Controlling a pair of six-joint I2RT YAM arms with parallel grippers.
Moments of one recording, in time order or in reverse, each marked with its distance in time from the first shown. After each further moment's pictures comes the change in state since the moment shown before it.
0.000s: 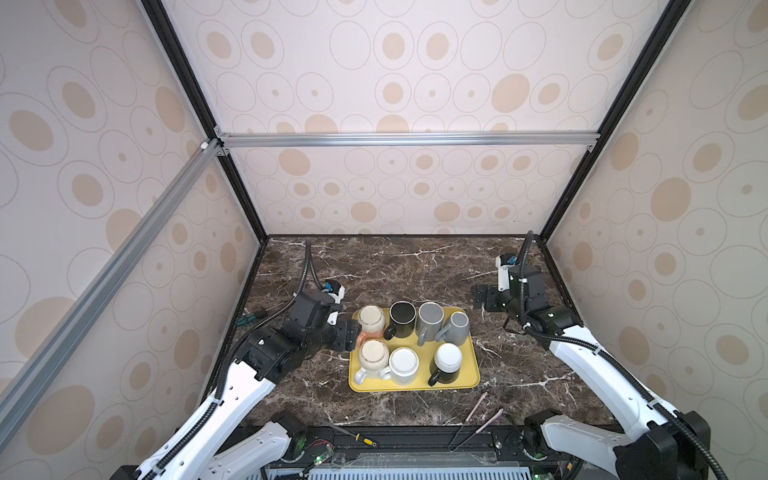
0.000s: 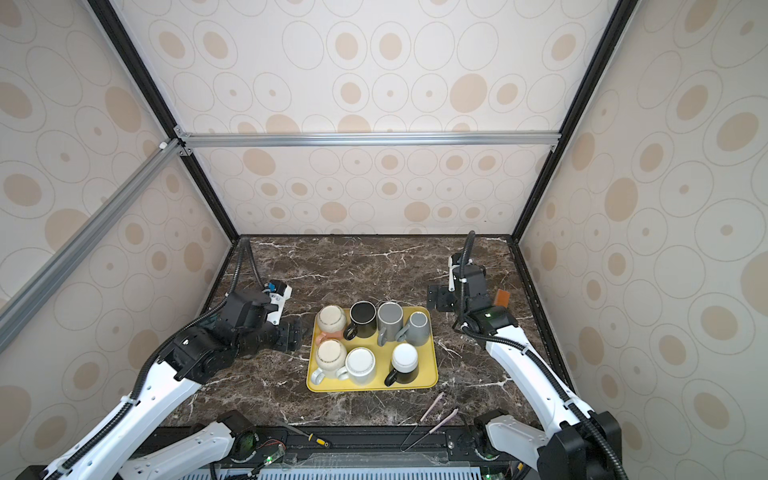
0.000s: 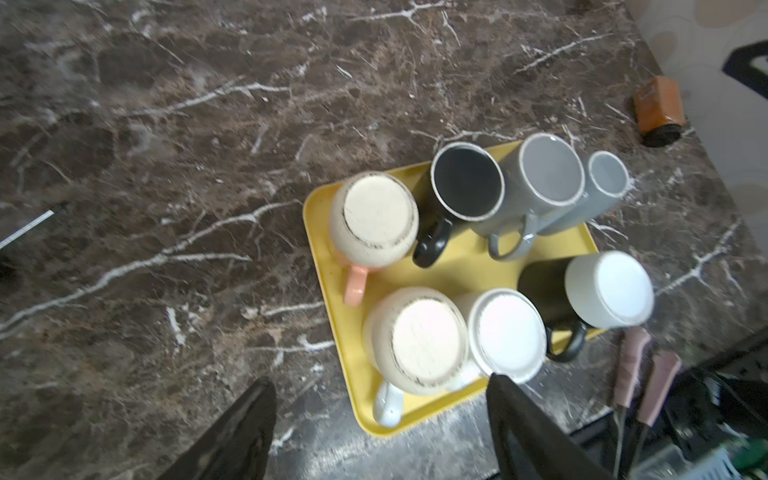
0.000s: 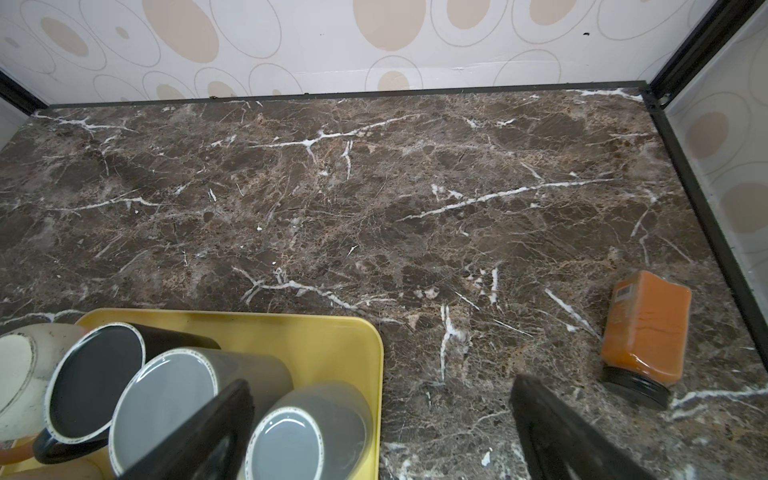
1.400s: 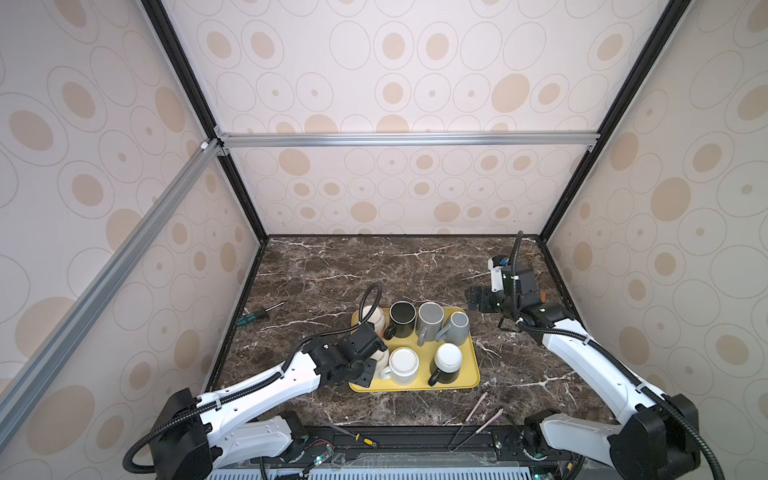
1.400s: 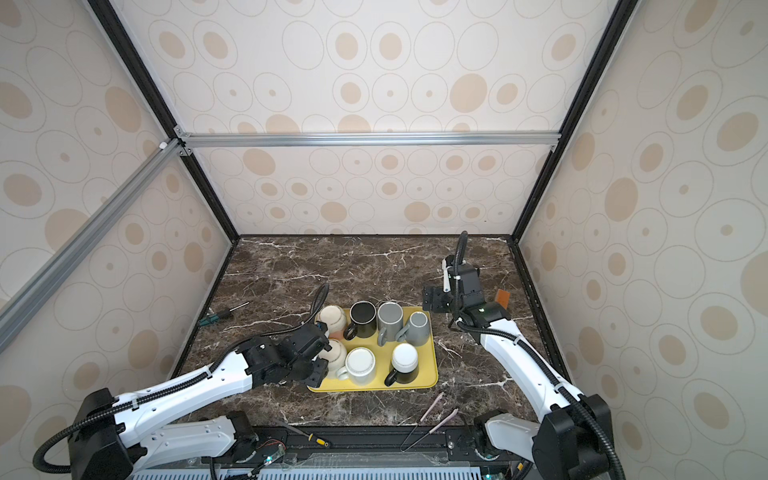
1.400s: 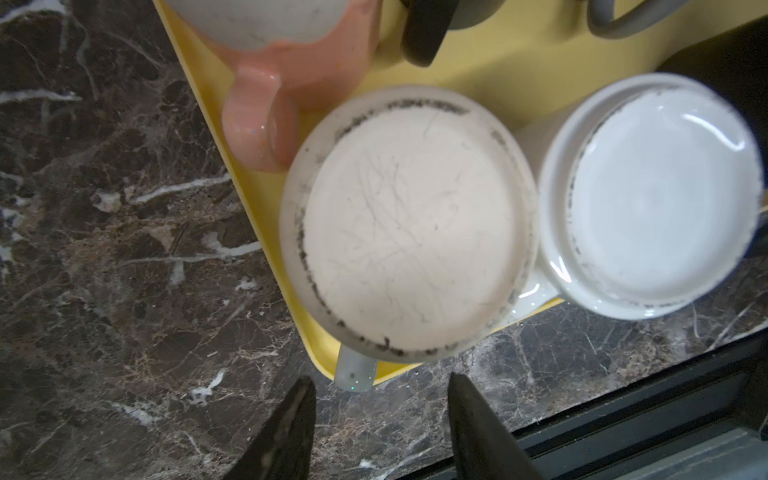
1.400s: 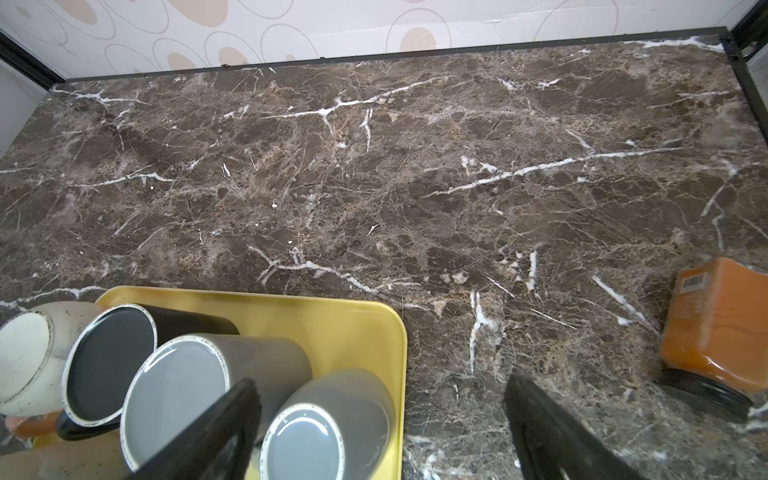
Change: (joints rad) left arm -0.298 0.266 -0.250 0.103 -0.087 -0.185; right arm 0.001 0.061 0.001 0.008 -0.068 0.024
